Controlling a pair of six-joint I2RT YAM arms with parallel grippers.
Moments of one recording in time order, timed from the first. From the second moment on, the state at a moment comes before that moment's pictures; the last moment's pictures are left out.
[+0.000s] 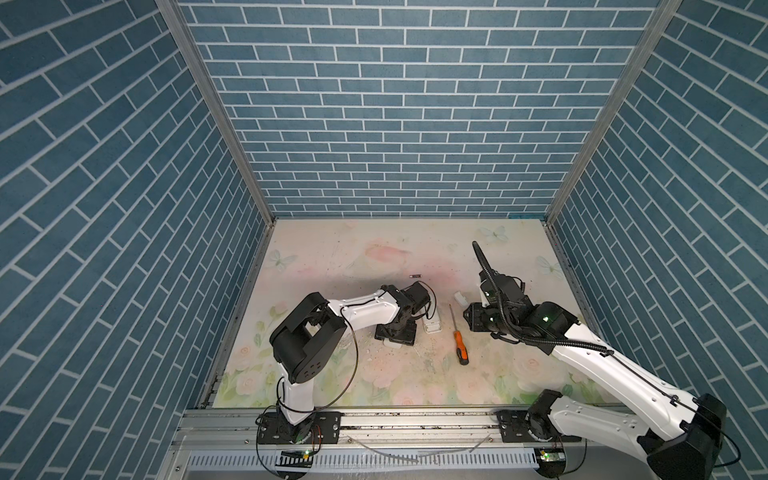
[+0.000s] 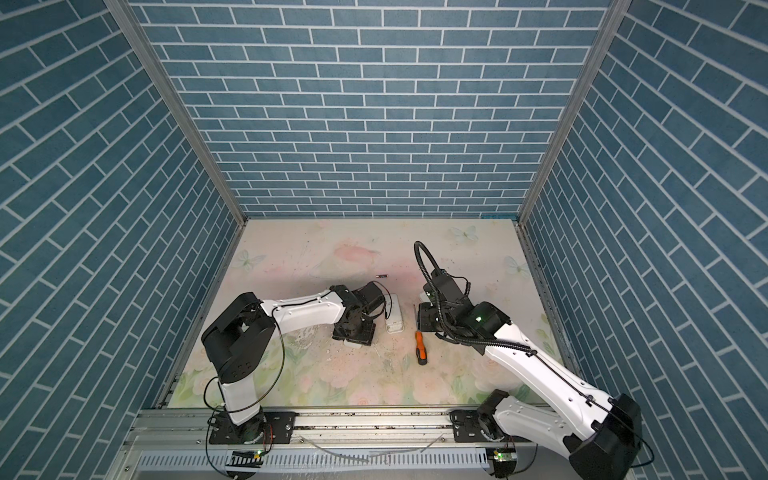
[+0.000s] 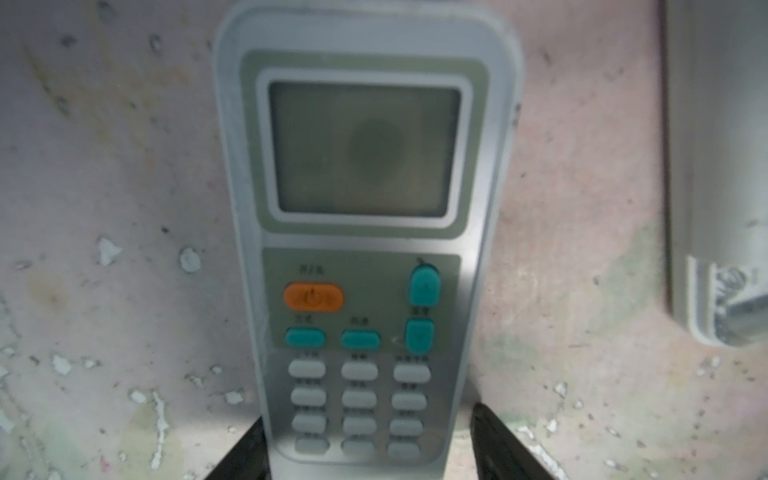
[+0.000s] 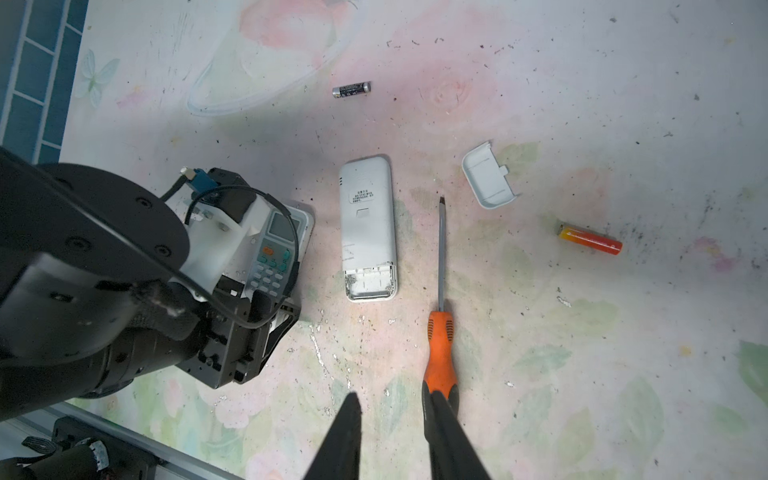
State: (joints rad) left arm -0.86 1.87 1.19 -0.82 -0.05 -0.66; right arm 0.76 1.04 0.93 -0.79 0.06 0.62
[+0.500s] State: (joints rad) left arm -0.86 1.96 1.32 -0.87 -0.17 -0.67; right arm 0.76 1.01 0.92 -0.80 0.07 0.62
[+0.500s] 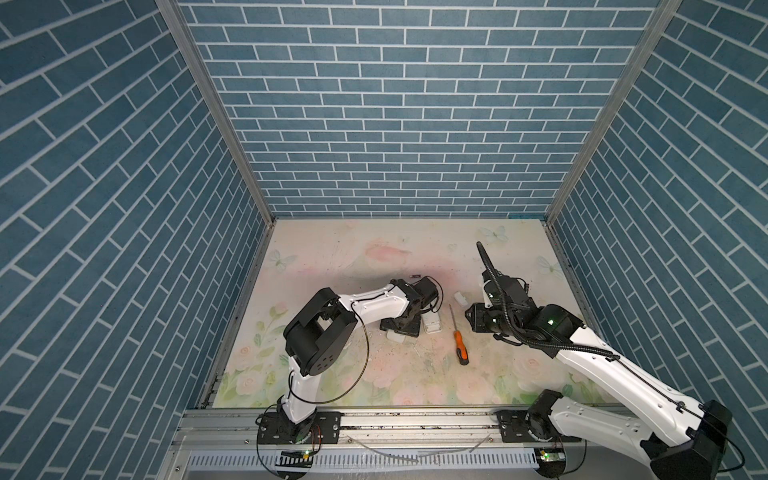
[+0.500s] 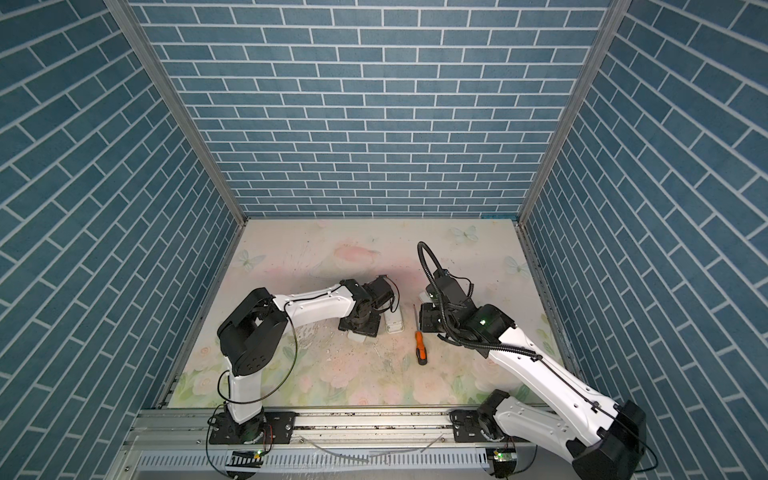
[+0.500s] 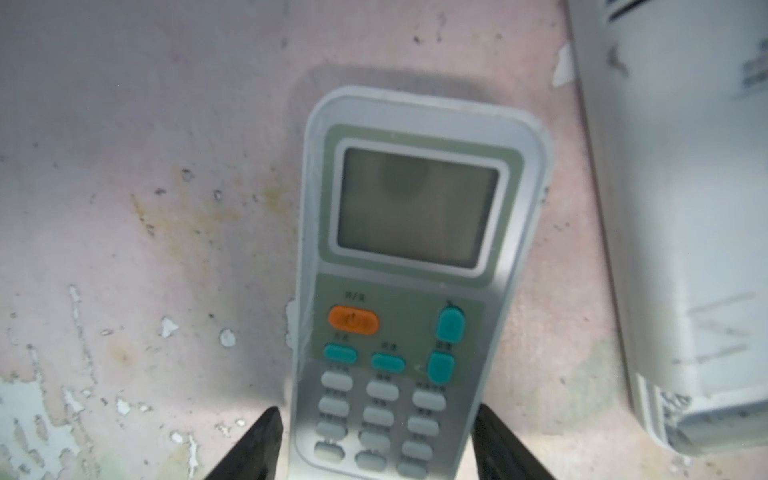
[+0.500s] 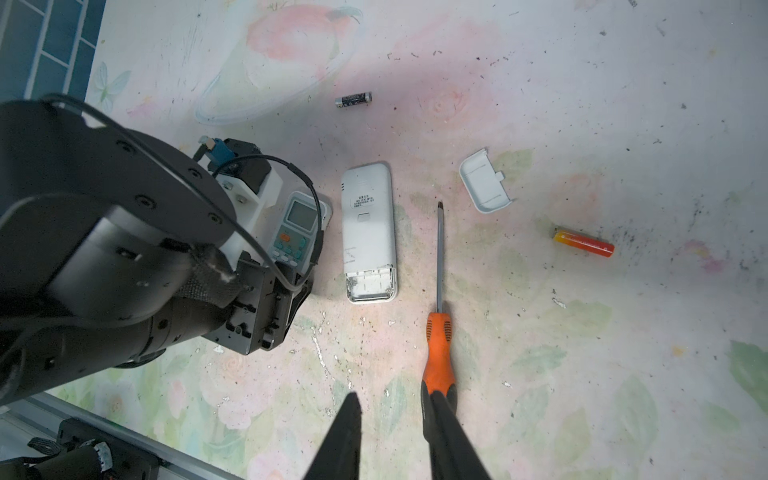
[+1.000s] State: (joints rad) left arm -0.86 1.94 1.29 -0.82 -0.20 -0.68; right arm 0.76 1.00 0.91 -0.82 0.08 0.62
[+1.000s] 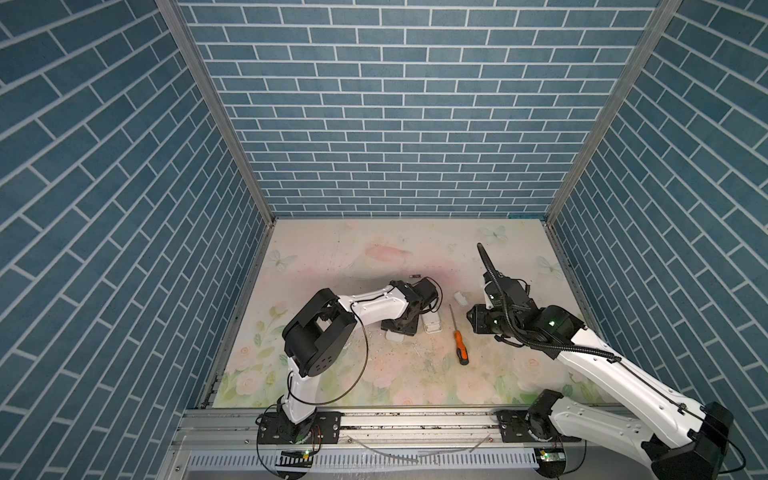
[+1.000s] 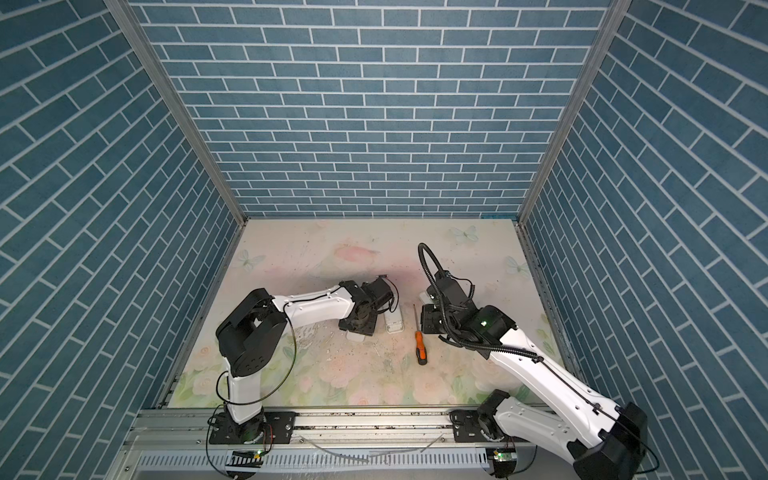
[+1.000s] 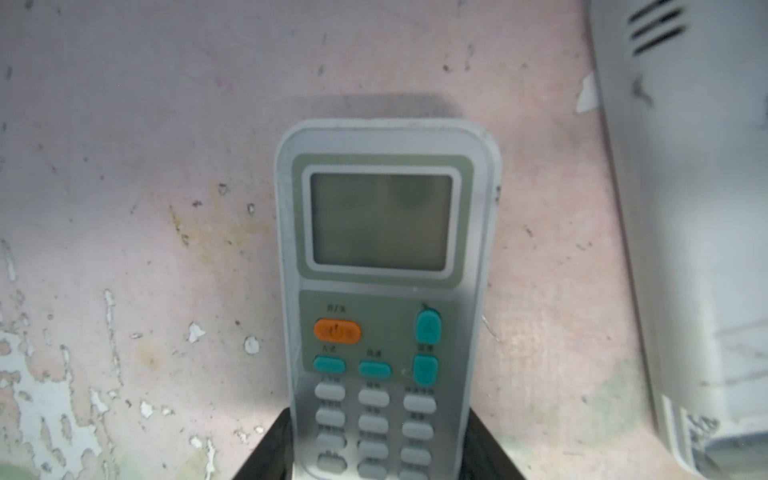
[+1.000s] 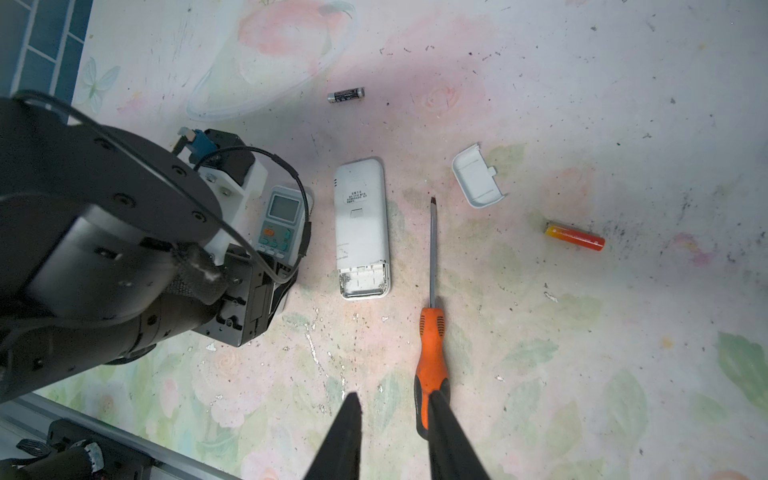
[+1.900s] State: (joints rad) left arm -0.80 1.59 0.78 -0.21 0.11 -0.81; right arm 0.77 1.29 0.92 -0.56 -0.07 0.64
